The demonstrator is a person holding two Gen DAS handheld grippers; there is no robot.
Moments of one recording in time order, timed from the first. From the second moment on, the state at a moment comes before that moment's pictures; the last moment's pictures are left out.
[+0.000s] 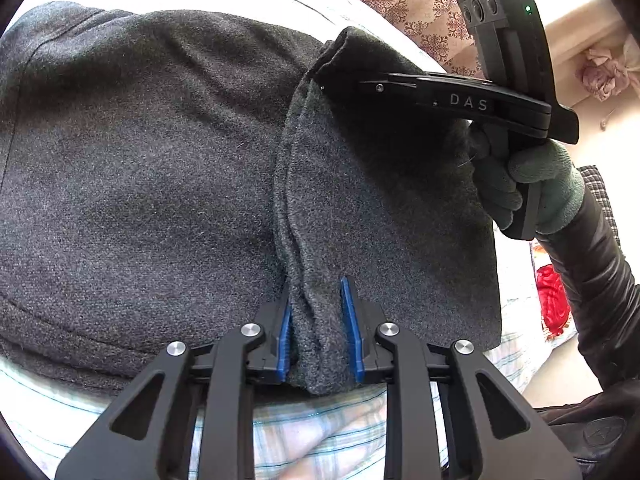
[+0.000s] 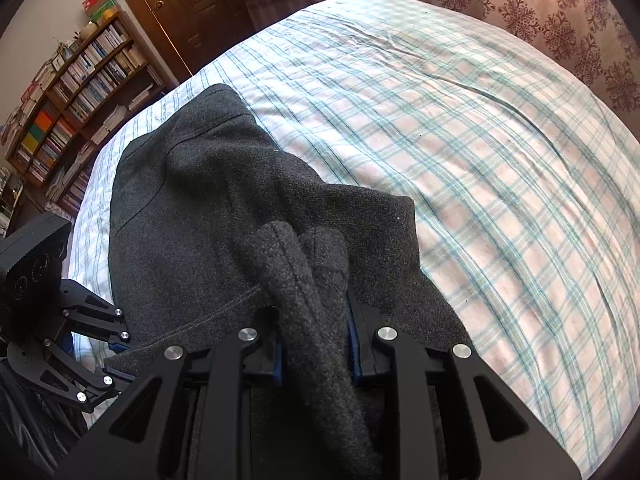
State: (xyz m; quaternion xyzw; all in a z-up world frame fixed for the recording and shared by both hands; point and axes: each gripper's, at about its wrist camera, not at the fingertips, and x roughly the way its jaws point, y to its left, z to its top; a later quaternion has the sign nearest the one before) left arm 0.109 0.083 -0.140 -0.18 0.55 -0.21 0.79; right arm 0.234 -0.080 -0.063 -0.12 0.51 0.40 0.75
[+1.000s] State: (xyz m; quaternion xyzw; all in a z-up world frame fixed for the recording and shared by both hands) left arm 0.088 0.036 -0.075 -0.12 0.50 -0.22 0.83; right arm 0.197 -0.100 -0.006 0.00 0.42 0.34 0.84
